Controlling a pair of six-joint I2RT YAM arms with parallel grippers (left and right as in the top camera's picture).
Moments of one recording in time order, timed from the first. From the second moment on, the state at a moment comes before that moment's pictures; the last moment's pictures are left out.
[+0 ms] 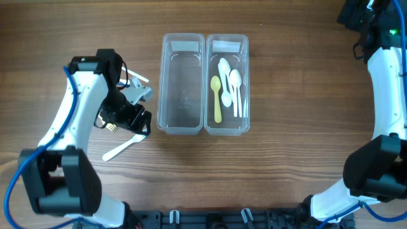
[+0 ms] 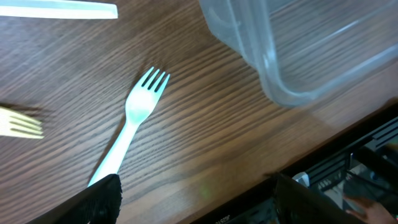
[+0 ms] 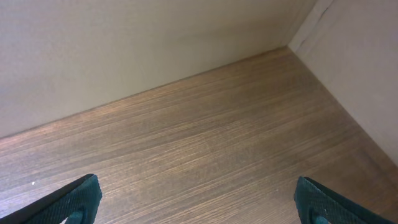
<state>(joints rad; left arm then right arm) -0.02 1.72 1.32 -1.40 0.21 0.47 -0.21 1.80 1.68 -0.49 0.22 0.07</state>
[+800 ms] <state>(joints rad) -0.01 1.76 1.06 -1.12 0.09 0.37 -0.21 1.80 1.68 -0.49 0.22 0.07</state>
